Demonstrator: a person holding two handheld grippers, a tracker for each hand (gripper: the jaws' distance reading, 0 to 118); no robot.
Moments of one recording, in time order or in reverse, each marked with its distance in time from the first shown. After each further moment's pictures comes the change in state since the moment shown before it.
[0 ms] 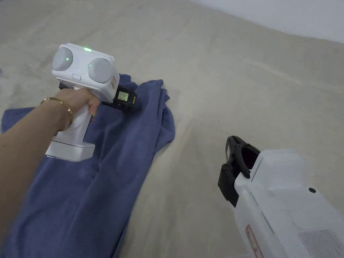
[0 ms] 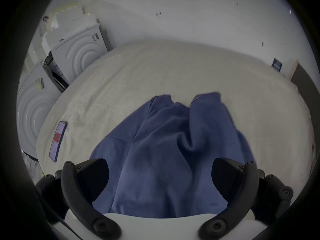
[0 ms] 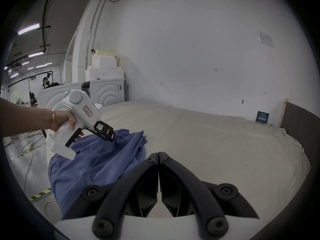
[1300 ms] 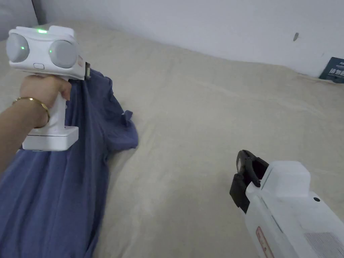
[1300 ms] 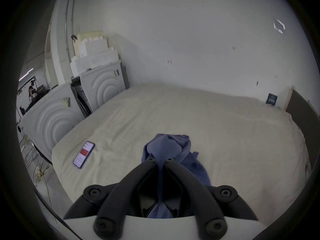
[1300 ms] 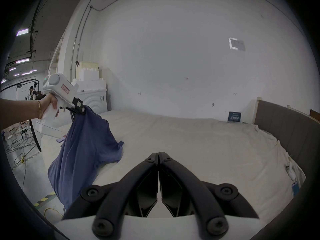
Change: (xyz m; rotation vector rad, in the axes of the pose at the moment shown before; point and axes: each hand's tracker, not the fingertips) left arm 0.006 -0.007 0.216 0.402 0.041 0.135; right arm 0.054 0.011 0.160 0.091 -0.181 -0.065
